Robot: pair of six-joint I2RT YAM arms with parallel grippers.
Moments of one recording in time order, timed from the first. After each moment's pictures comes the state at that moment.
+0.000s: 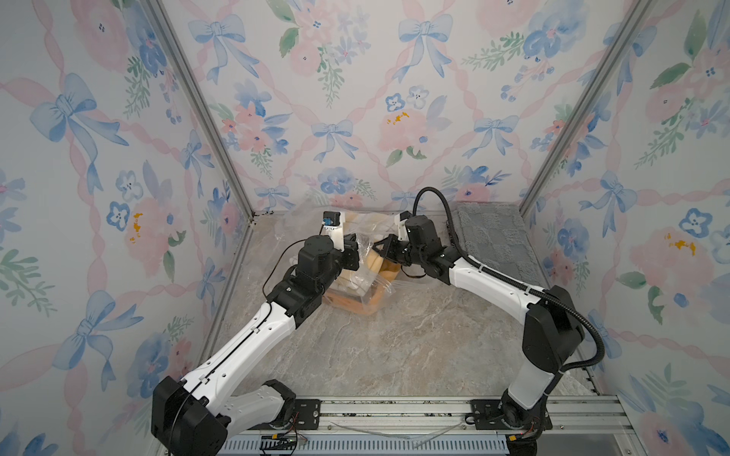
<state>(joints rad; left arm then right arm) -0.55 1.16 1.01 -0.08 -0.17 -0.25 0.64 1.75 1.37 -0.10 -0.24 0.89</state>
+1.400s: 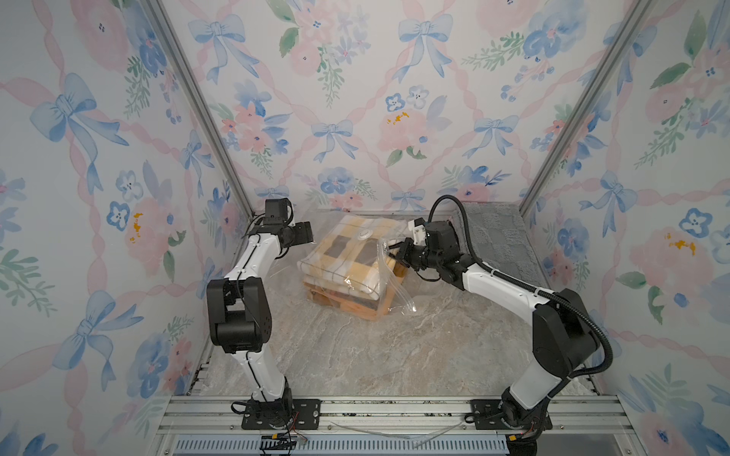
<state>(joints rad) 0.04 1.82 1.47 -0.48 0.12 -0.17 0.56 1.71 1.23 0.03 -0.42 0.96</state>
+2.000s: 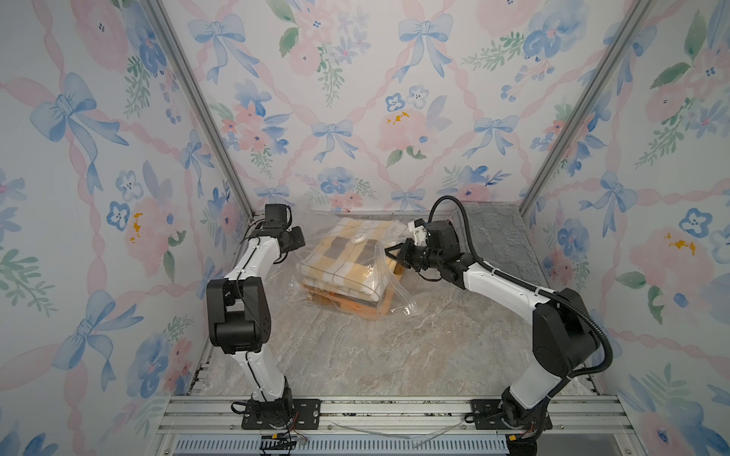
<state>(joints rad) 0.07 1.82 1.43 -0.47 0.02 -0.26 0.53 1.67 1.23 -0.03 -0.45 0.95</state>
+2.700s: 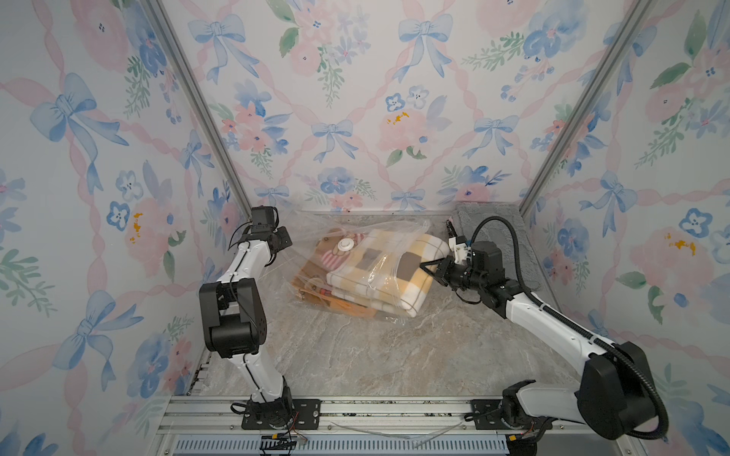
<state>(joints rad) 0.14 1.80 1.39 -0.39 -0.05 -0.29 0.35 1.34 0.83 0.01 -0.51 0.94</state>
